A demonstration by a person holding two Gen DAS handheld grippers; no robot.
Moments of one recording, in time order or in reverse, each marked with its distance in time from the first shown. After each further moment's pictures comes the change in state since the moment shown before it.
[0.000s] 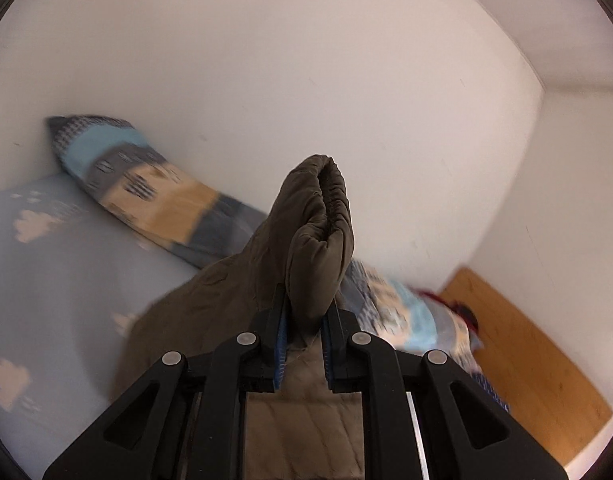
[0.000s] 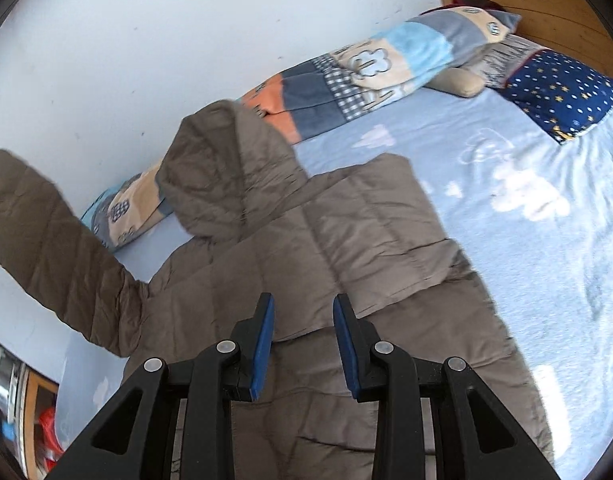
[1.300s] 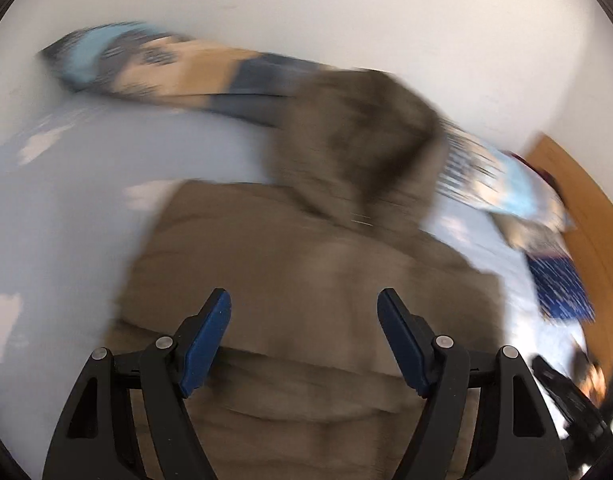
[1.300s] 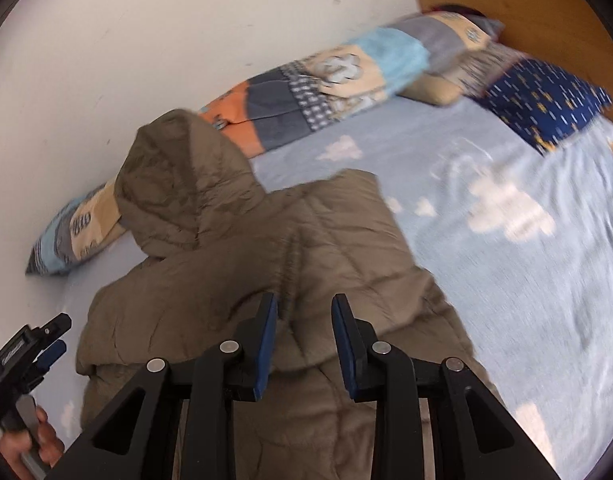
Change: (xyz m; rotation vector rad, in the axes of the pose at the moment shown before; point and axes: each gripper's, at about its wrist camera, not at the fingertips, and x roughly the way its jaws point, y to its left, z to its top) left arm 0.109 0.059 -0.122 0.073 0.424 0.317; right arm 0.040 -0.007 0.020 -0.030 -0.032 -0.109
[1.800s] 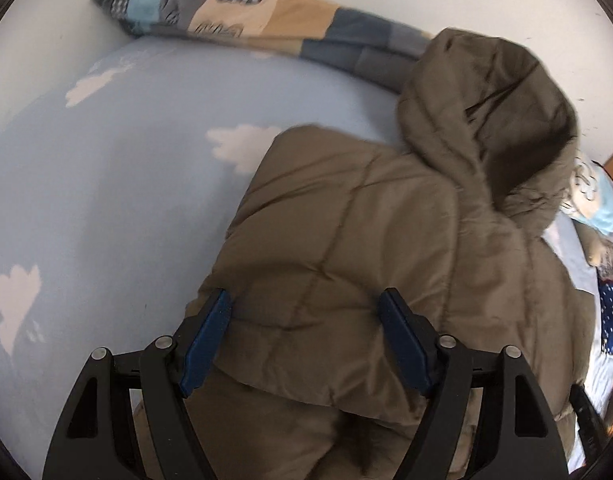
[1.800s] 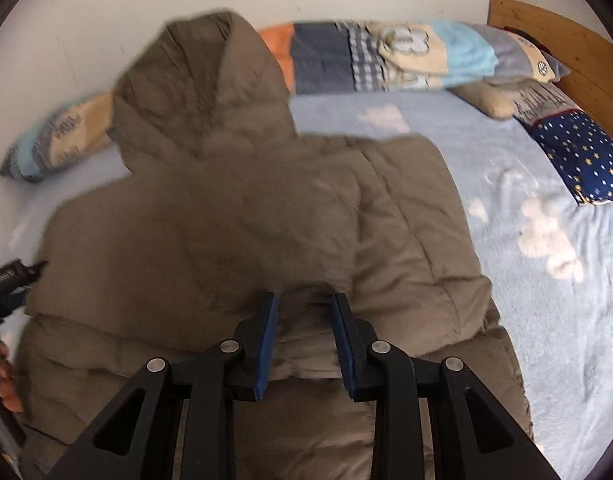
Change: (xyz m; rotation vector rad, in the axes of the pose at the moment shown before) left arm 0.072 0.068 -0.001 -0.104 0.143 0.212; right arm 0.075 0.040 -0.022 -0.257 0.163 -0.121
